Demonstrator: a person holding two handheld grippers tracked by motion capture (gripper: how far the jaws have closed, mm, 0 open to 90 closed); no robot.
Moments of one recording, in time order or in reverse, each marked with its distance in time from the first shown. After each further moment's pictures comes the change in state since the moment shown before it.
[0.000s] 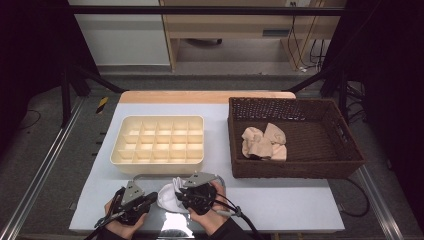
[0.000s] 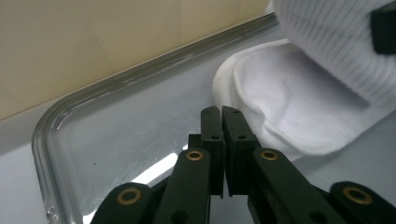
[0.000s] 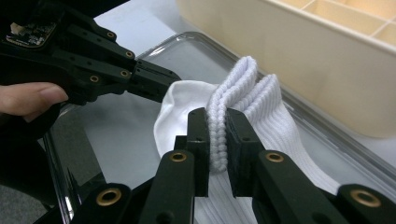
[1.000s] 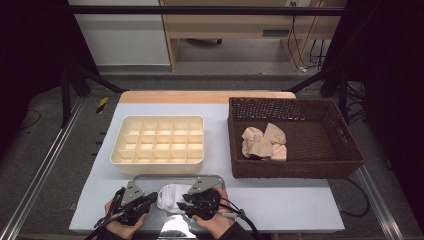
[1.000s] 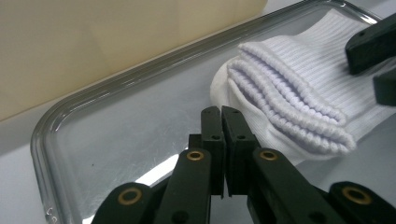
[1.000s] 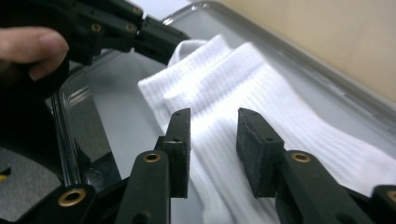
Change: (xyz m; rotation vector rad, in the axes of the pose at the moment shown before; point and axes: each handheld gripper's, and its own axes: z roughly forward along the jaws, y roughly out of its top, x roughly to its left) left arm 0.000 0.000 0.000 0.000 -0.004 0.004; right arm -0.009 -0.025 0.006 0.030 0.086 -0.024
